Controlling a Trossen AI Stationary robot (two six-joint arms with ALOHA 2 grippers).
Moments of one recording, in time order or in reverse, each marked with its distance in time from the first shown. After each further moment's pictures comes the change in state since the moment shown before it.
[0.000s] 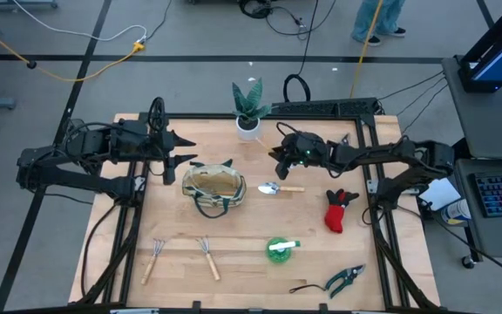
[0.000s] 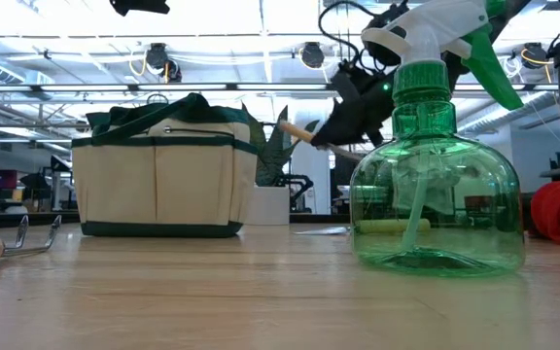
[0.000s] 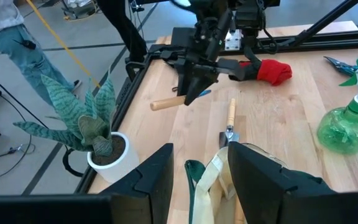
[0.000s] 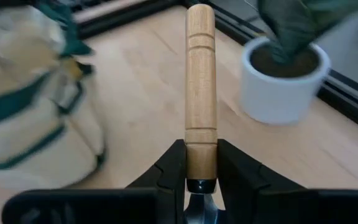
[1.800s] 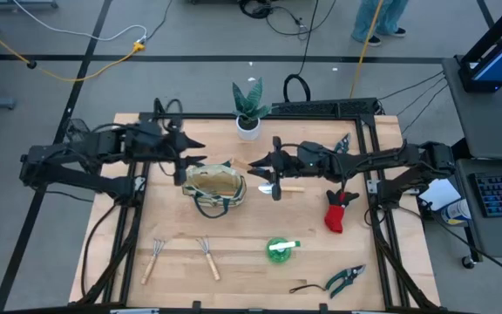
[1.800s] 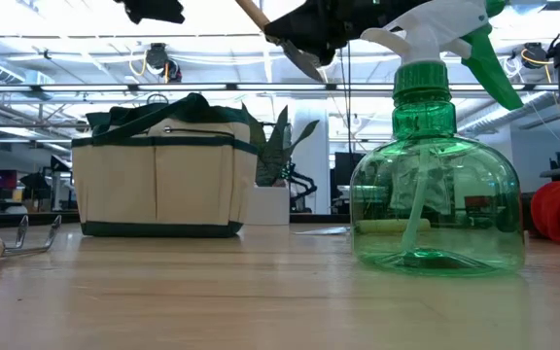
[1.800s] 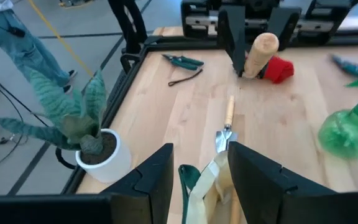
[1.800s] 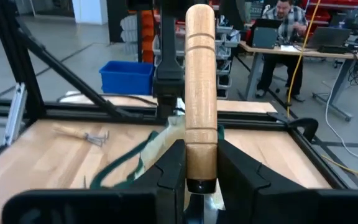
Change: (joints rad) left arm -0.001 0.102 0.000 0.062 0.002 -0.026; right arm 0.224 0.000 0.201 0.114 -0.124 -0.290
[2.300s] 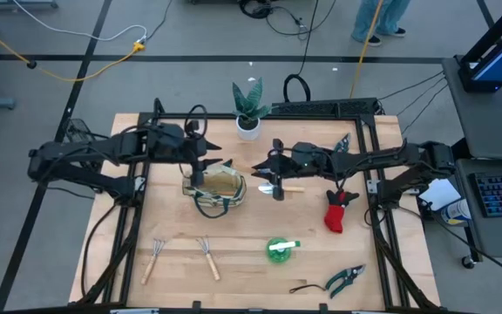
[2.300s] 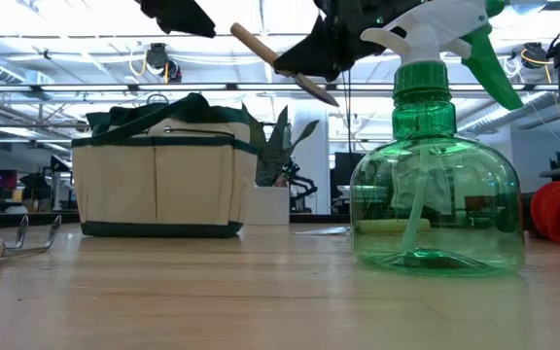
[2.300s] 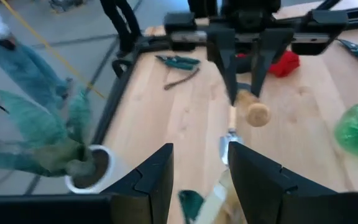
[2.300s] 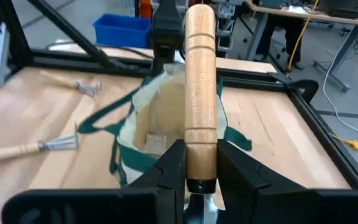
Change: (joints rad) left arm 0.000 0.146 0.000 0.124 0.022 0.071; right arm -0.017 0.001 0.000 -0.164 0.002 -0.069
